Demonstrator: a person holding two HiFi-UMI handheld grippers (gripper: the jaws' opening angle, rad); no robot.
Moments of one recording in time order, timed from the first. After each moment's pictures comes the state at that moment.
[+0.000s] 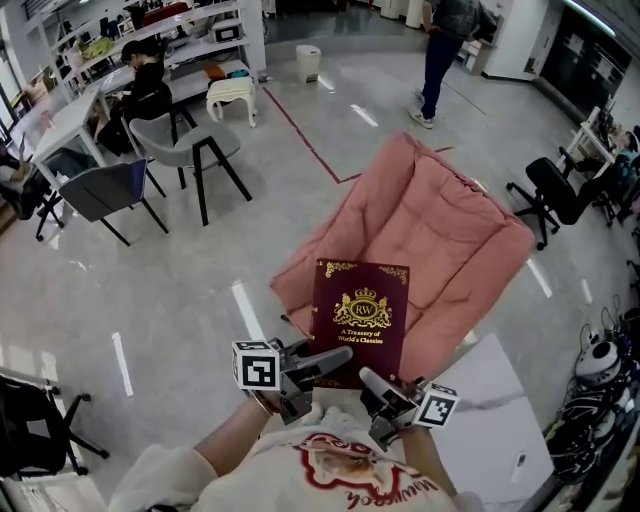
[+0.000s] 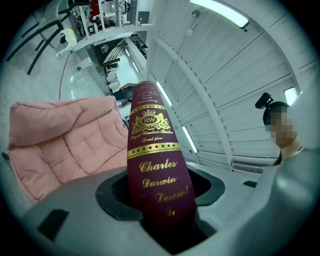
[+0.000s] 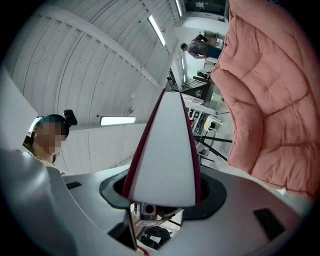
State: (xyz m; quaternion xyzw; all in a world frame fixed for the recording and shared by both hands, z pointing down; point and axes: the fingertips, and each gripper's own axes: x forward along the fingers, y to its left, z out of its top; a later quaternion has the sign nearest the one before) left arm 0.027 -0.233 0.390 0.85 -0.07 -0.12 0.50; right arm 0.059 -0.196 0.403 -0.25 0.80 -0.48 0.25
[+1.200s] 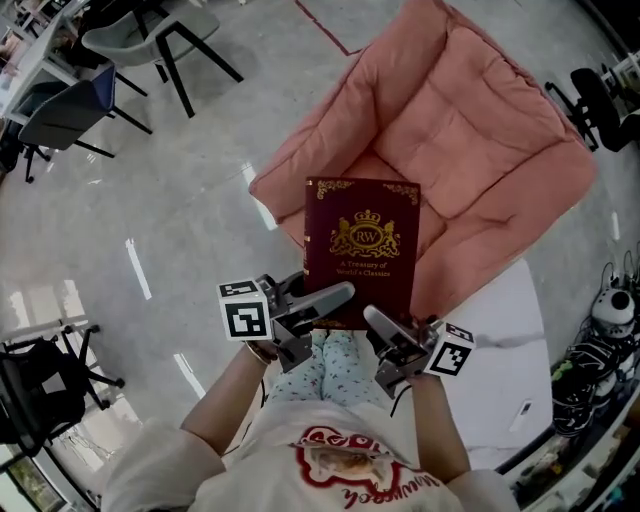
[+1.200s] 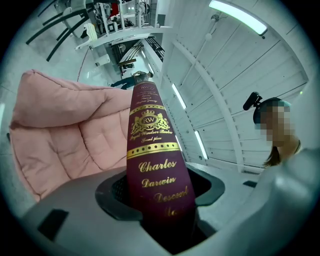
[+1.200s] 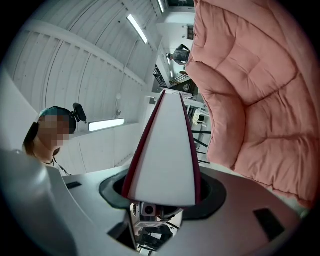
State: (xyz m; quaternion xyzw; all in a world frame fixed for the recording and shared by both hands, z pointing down) left arm 0.057 -0.278 0.500 0.82 -0.11 -0.12 0.56; right arm 0.092 -0.243 0.506 -0.25 0.77 -0.55 0.23
